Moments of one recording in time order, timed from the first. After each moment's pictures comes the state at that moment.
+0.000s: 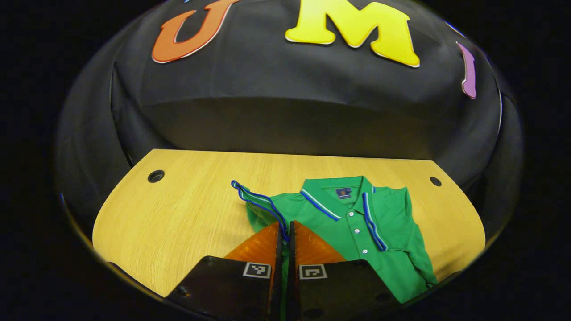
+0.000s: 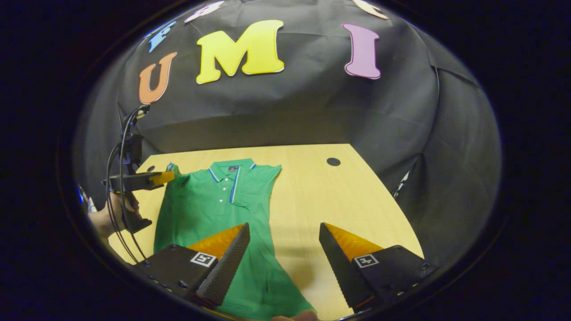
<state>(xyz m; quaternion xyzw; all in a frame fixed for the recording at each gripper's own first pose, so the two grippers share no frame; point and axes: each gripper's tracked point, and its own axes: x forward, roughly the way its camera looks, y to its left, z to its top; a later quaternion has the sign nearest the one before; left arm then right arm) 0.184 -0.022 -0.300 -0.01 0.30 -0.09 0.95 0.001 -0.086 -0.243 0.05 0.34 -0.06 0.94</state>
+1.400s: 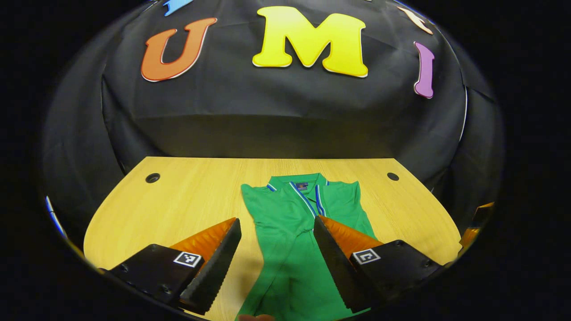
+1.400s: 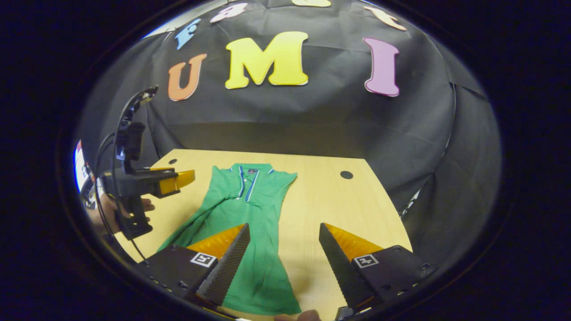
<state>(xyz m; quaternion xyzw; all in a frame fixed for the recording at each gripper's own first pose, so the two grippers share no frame) 0.064 -0.028 -0.233 -0.02 0.27 -0.08 0.96 -0.029 -0.069 -0.222 0.01 0.31 0.05 0.95</state>
